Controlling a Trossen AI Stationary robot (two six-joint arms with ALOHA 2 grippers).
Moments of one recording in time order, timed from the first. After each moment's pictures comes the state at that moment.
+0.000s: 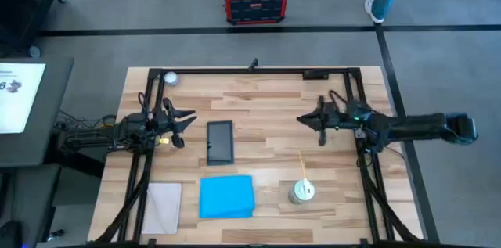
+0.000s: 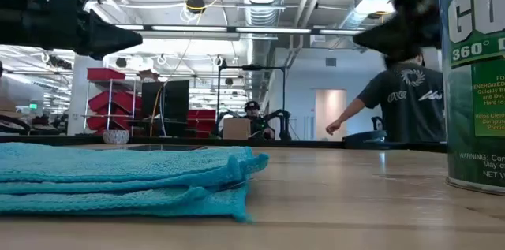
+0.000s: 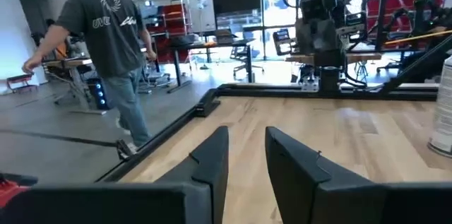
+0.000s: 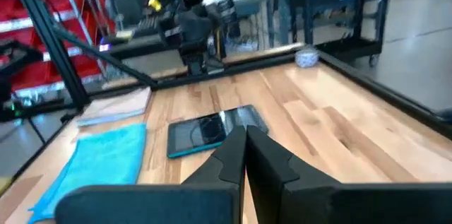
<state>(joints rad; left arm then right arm) 0.08 0.05 0.02 0.08 -0.29 0.09 -0.19 0.94 0.30 0.51 -0.11 0.11</state>
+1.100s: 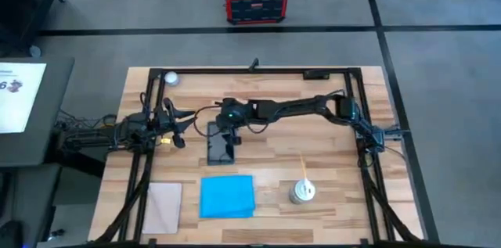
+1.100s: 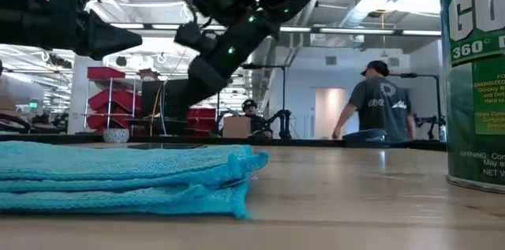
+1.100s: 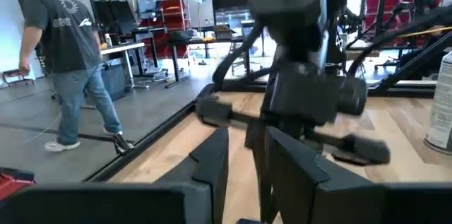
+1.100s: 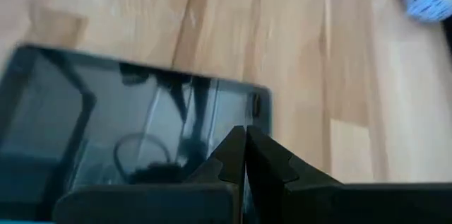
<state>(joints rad) 0.09 0.05 0.02 0.06 -0.29 0.08 -0.11 2.29 1.82 -0.34 0.03 -0.38</state>
